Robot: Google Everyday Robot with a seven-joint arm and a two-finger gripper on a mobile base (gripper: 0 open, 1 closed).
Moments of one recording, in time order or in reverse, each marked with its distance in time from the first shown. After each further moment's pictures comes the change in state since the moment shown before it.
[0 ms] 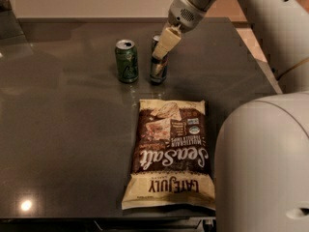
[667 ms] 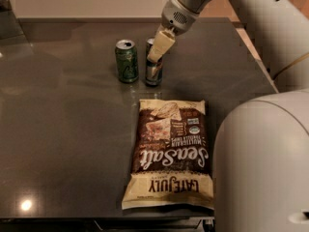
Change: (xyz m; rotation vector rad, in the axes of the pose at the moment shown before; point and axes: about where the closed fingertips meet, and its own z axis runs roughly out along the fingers) arm -0.011 0.009 0.014 -0.019 0.016 -0.035
